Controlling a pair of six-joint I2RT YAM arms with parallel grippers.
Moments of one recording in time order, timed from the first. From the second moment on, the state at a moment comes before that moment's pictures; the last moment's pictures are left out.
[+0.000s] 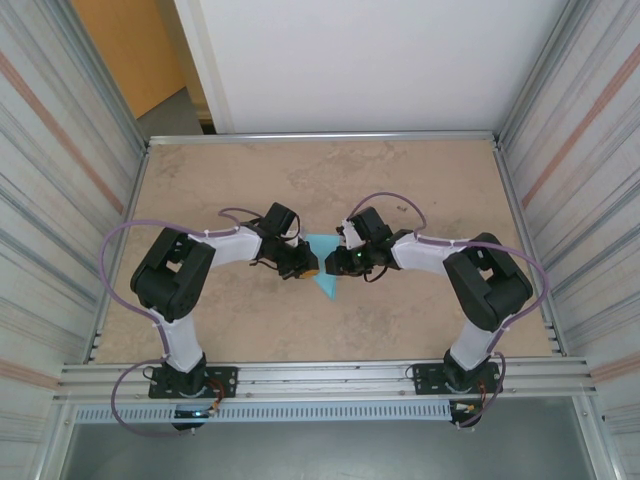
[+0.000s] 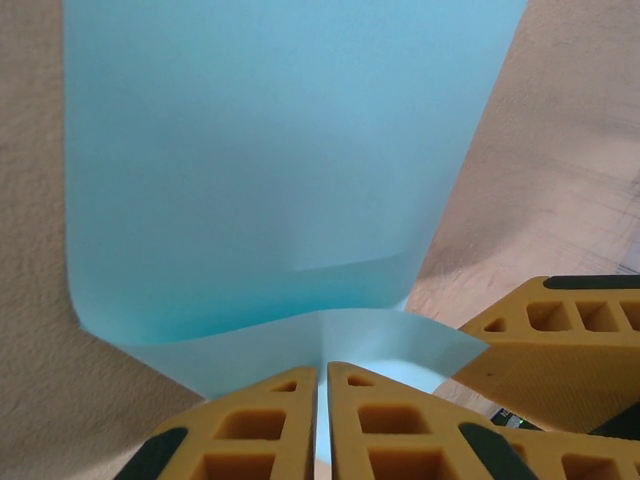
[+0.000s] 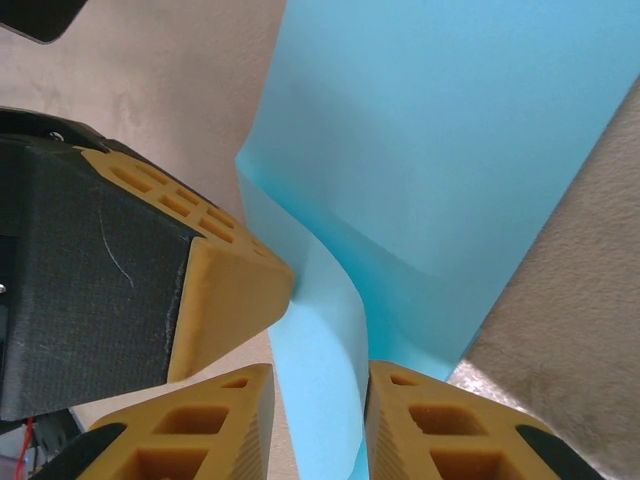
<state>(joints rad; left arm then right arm) -0.56 1.83 1.00 -0.30 0.60 -0.81 0.62 1.73 0.90 -0.16 -0.50 0.55</state>
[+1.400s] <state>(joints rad) -0.56 1.83 1.00 -0.30 0.60 -0.81 0.61 1.79 0.90 -0.14 -0.49 0.52</state>
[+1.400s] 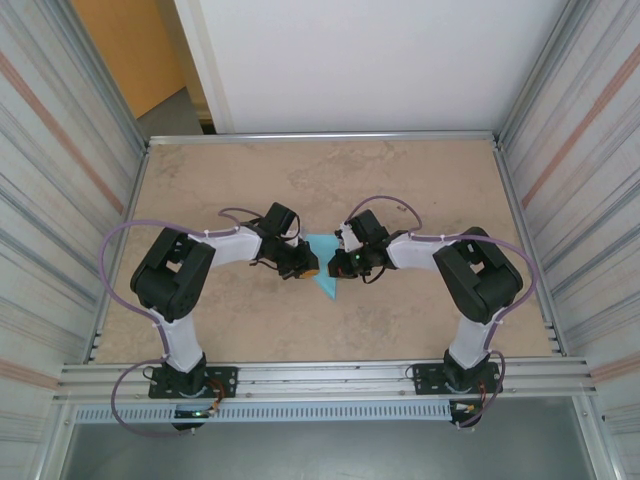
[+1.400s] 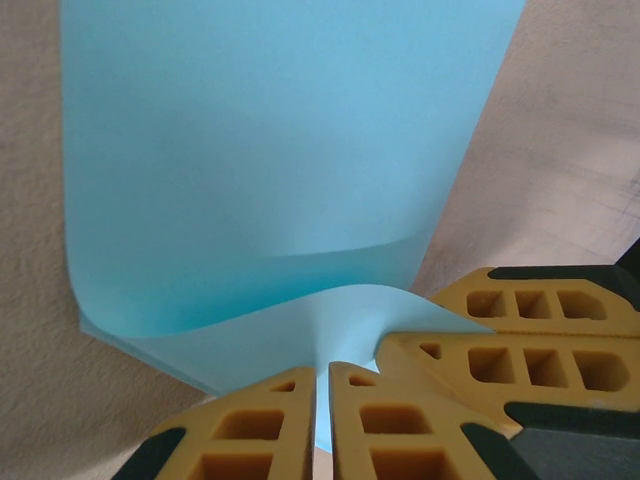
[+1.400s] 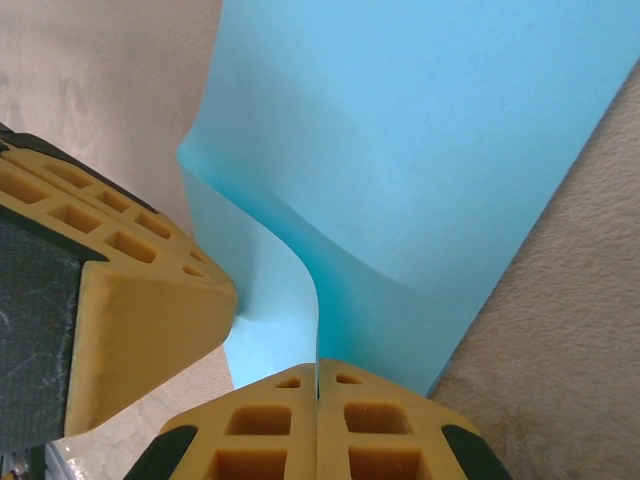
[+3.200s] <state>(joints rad) -0.56 1.85 1.00 -0.32 0.56 -0.81 0.61 1.81 0.92 -0.19 -0.49 0.51</state>
